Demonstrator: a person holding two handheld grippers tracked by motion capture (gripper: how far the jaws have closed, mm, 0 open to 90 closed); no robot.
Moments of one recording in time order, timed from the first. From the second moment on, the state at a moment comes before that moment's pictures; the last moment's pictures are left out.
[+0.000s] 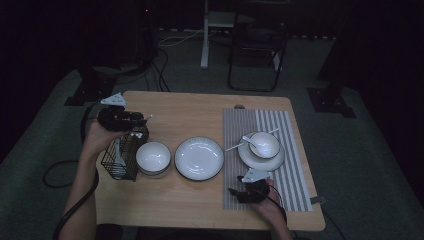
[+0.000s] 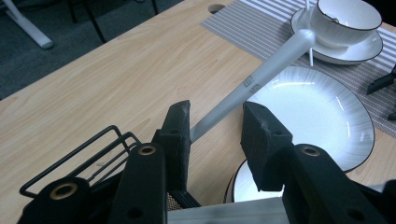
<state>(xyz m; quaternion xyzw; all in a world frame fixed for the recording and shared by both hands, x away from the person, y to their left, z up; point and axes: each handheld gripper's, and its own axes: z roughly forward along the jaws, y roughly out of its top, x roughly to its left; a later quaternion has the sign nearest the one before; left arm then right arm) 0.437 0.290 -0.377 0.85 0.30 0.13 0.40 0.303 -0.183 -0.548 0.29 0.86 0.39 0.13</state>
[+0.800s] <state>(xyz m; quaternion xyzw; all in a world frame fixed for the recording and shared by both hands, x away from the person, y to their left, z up) 0.460 0.282 -0.391 0.86 0.31 0.13 0.39 0.303 -0.183 -0.548 0.29 0.86 0.39 0.13</state>
